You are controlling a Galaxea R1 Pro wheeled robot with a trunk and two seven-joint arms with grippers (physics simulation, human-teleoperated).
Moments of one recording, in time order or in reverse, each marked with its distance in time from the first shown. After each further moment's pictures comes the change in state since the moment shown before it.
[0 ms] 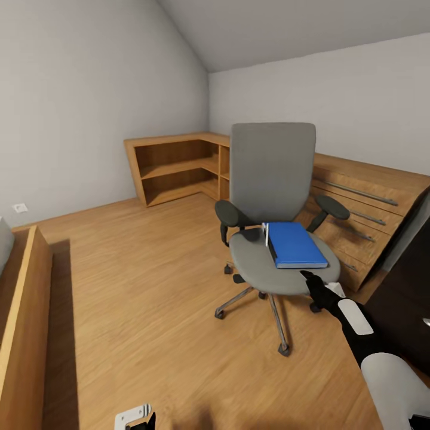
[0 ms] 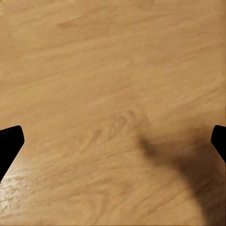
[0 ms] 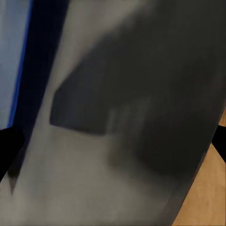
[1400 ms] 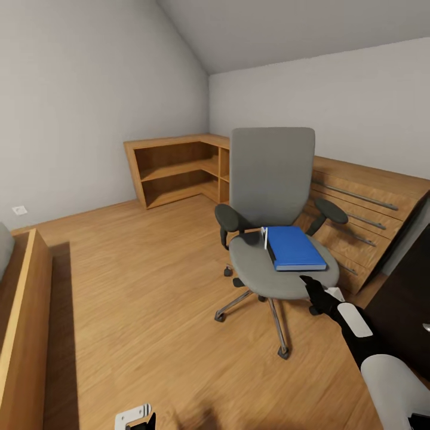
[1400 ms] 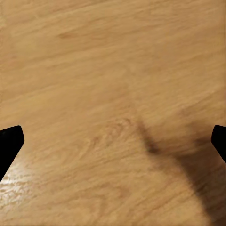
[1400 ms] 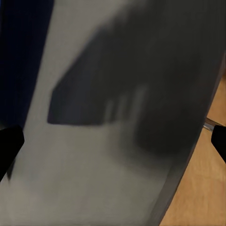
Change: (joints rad) left arm 0.000 0.000 -0.001 0.000 0.000 0.000 0.000; right arm 0.000 -0.001 0.000 0.045 0.003 0.000 -0.001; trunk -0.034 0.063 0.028
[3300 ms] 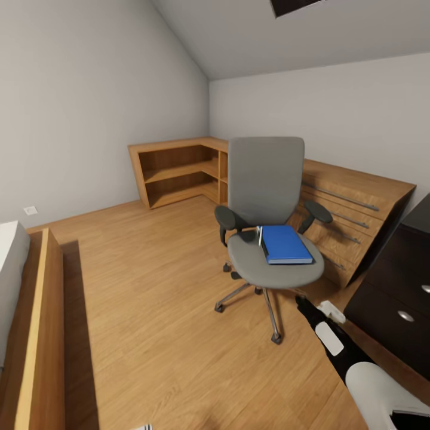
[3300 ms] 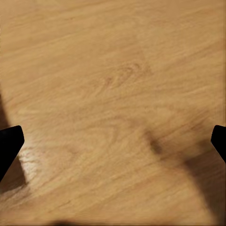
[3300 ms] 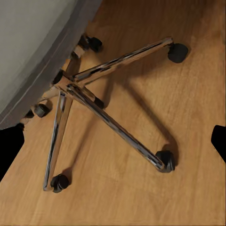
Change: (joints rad) left arm 0.000 -0.007 -0.010 0.148 -0.005 -0.113 0.004; right arm 0.001 0.055 0.110 0.216 0.369 -0.339 -0.003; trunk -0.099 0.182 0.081
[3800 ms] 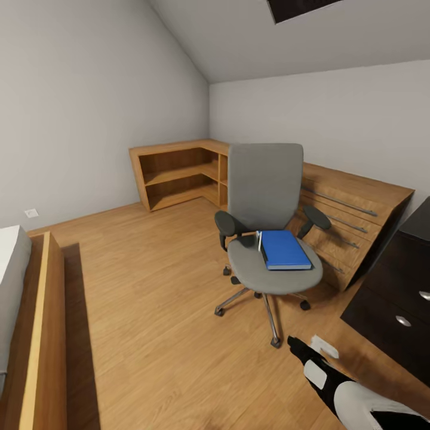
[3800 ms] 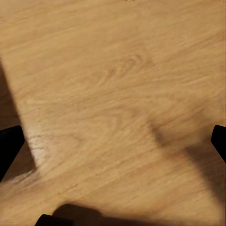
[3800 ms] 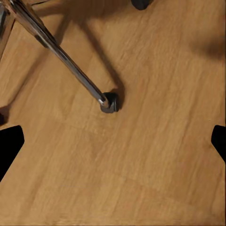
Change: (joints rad) left arm 0.000 0.008 0.000 0.050 0.000 -0.002 -0.004; right arm 0.001 0.065 0.028 0.364 0.190 -0.182 -0.002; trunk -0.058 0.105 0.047
